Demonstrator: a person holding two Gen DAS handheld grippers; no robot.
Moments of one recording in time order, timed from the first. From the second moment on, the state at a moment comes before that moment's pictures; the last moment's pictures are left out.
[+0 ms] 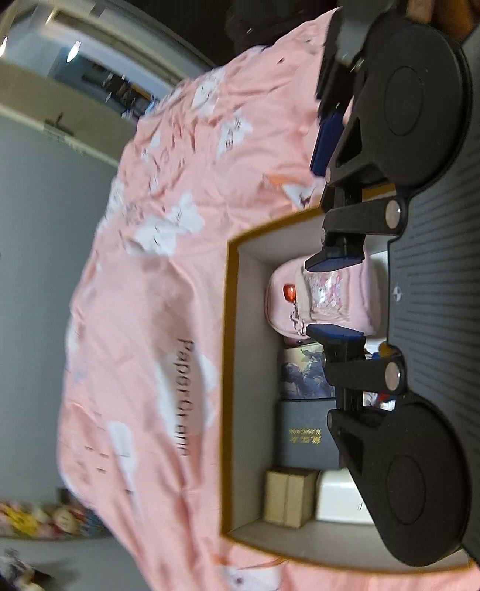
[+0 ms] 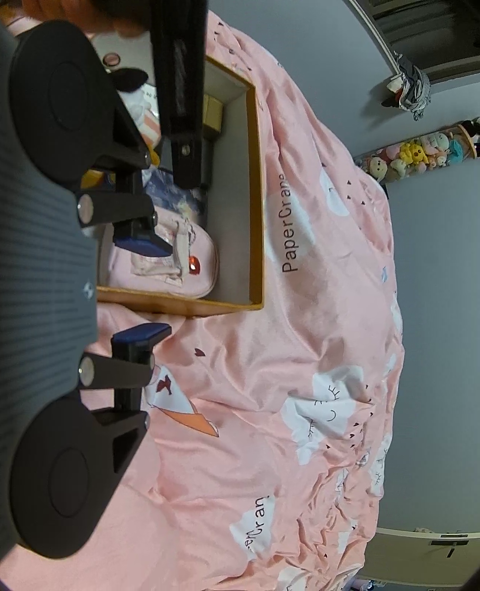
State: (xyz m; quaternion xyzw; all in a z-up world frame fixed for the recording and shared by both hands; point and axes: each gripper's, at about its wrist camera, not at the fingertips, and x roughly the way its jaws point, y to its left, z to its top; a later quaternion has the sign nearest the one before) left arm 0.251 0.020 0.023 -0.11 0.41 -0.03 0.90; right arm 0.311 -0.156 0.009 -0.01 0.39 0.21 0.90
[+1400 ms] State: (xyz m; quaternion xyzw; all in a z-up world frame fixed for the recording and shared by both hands) left arm 0.150 0.000 -0.097 -0.04 0.46 -0.07 0.88; right arm 0.195 -0.167 -0.100 -0.04 0.50 0.23 0.83
